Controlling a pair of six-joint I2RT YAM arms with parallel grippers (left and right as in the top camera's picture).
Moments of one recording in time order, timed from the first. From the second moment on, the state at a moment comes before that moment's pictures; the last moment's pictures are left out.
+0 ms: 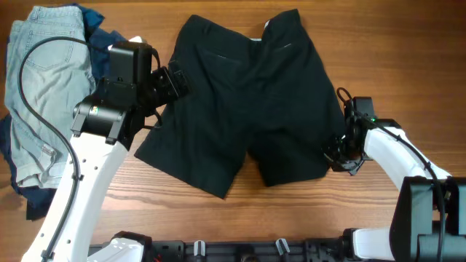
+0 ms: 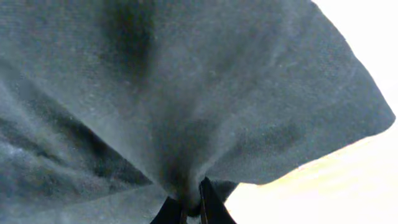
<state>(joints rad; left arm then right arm) -0.24 1.33 1.30 -0.82 -0.04 -0.59 -0.03 1.57 0.76 -0.77 -0.11 0.69</state>
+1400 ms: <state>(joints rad) -0.07 1.34 1.30 -0.65 -0.01 -0.56 0.28 1.75 1.02 -0.73 -0.32 0.58</state>
